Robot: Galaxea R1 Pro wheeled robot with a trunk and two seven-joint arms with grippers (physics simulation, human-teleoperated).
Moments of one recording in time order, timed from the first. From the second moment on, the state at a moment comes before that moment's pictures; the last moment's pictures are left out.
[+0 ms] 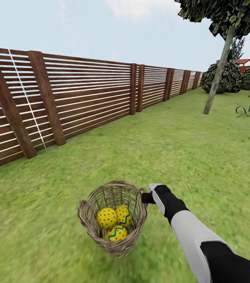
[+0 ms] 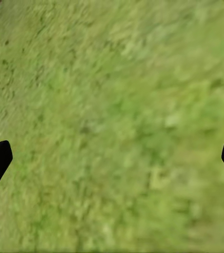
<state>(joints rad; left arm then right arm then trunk) -0.24 0.63 0.26 -0.09 0.23 -0.14 0.22 -0.91 0.16 -0.01 -0.47 0.00 0.67 -0.03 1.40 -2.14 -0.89</state>
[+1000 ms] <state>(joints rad) -0.23 0.62 0.26 -0.09 0.23 -0.16 0.22 -0.91 0.16 -0.01 -0.47 0.00 0.67 -0.02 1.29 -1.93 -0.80</state>
